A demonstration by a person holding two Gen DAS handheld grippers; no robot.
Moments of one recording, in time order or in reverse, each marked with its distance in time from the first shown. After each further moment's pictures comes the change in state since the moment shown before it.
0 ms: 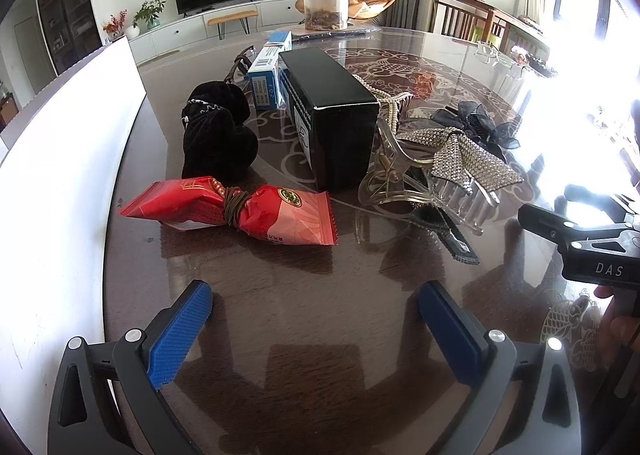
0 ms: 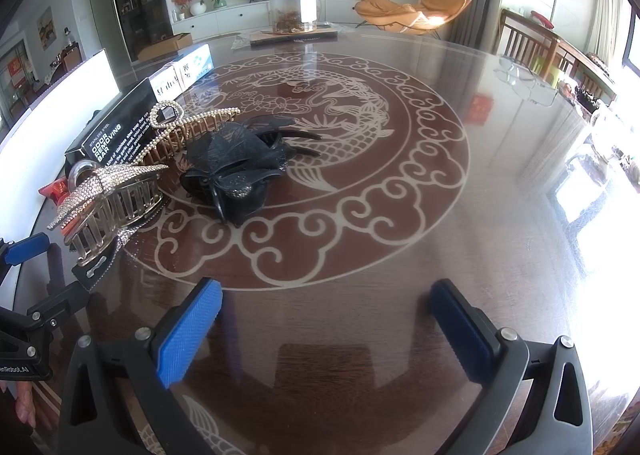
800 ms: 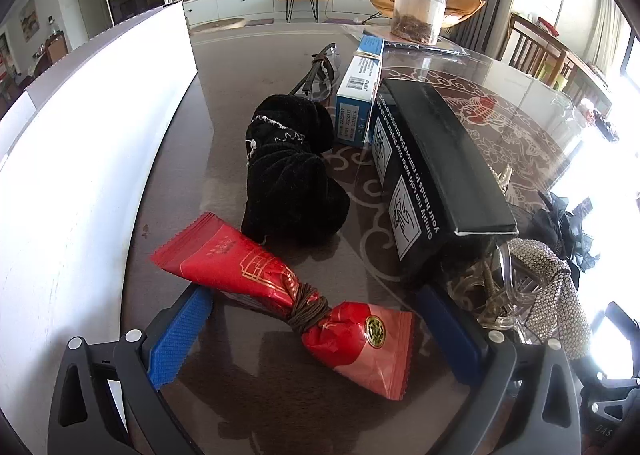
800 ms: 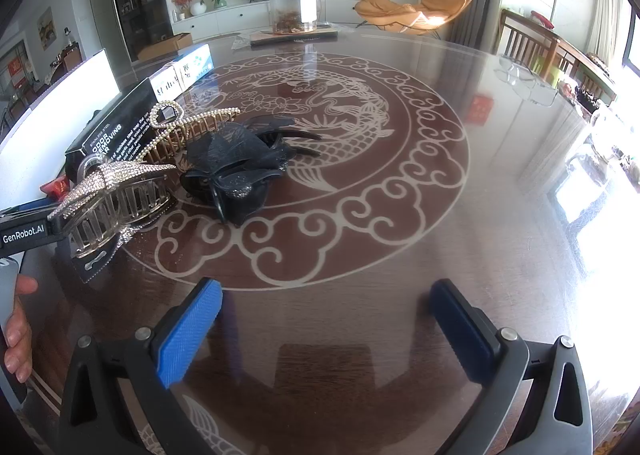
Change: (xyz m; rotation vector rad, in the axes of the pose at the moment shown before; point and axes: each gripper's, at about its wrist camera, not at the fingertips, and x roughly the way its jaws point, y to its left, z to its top) left arm 0.043 0.036 0.059 -0.217 0.056 0.126; right arm 0.000 0.000 0.000 0.001 0.000 0.000
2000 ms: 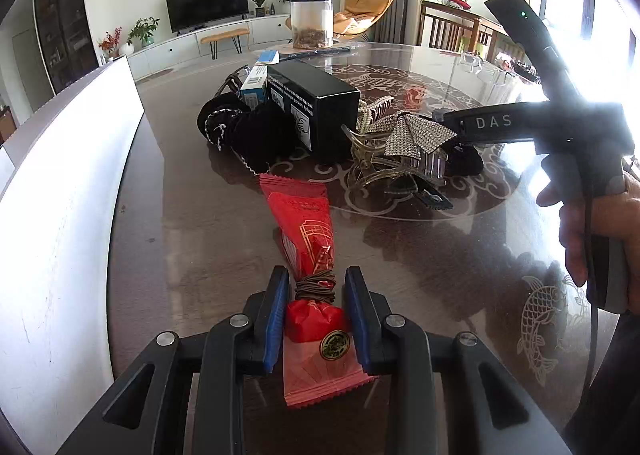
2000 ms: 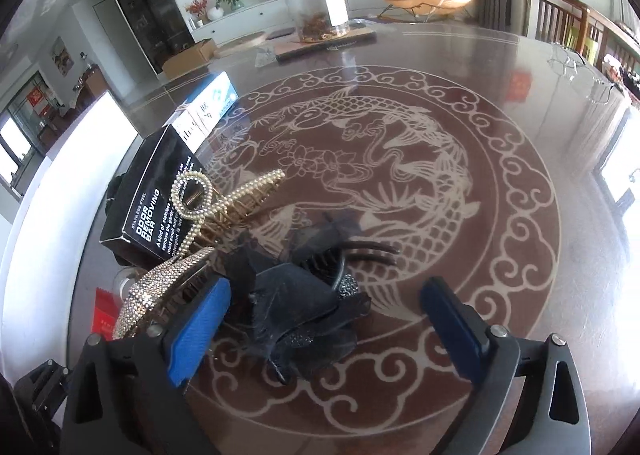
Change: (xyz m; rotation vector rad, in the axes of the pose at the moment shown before) left arm -0.057 -0.018 -0.074 0.253 -0.128 -0.157; right arm 0.041 0.029 0.077 0.004 0.039 0.163
